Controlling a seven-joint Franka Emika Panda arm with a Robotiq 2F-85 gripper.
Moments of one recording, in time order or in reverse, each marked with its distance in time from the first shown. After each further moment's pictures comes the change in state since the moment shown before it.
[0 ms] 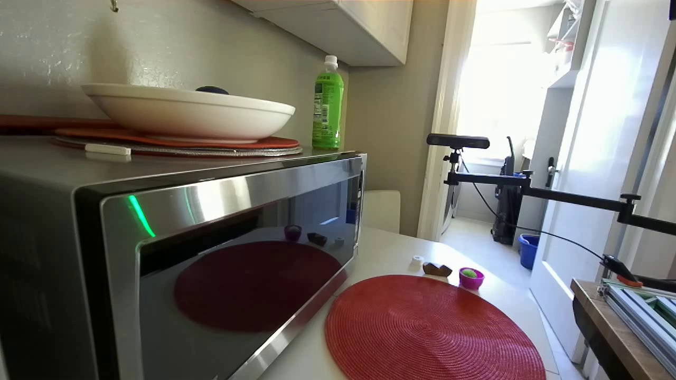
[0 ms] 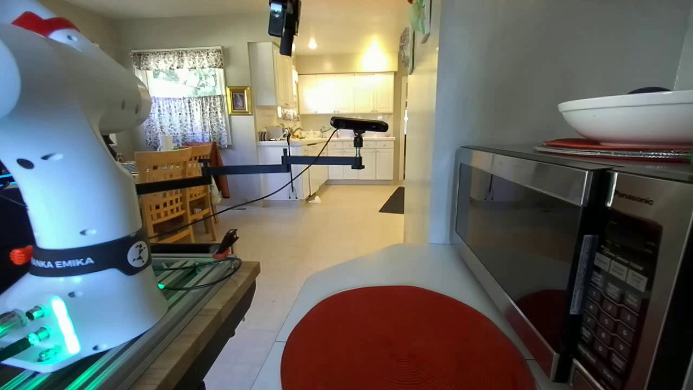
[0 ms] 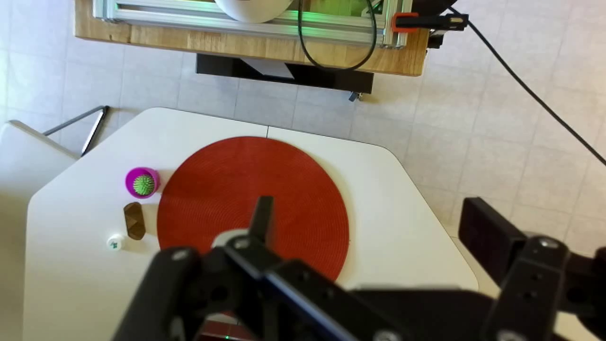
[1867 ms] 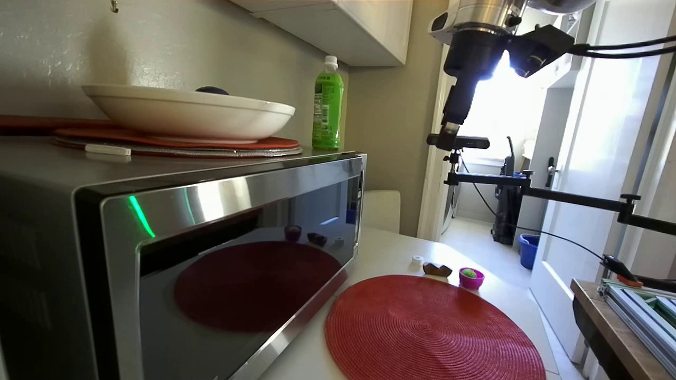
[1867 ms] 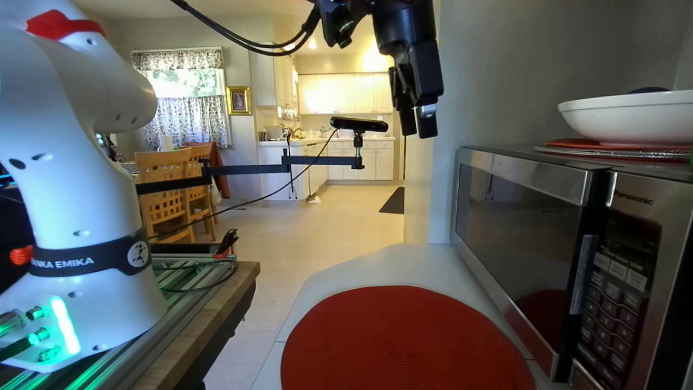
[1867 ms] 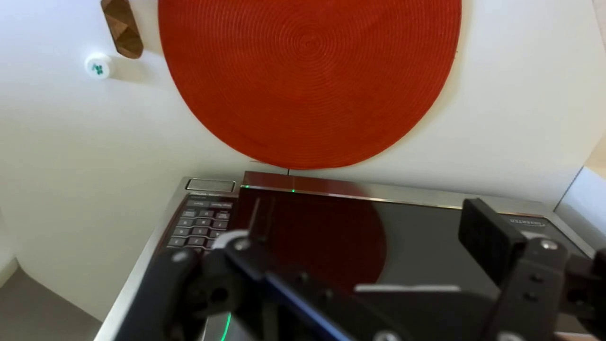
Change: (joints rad) arm -0.117 0.333 -0.225 -0.244 -0.116 0.929 -0.304
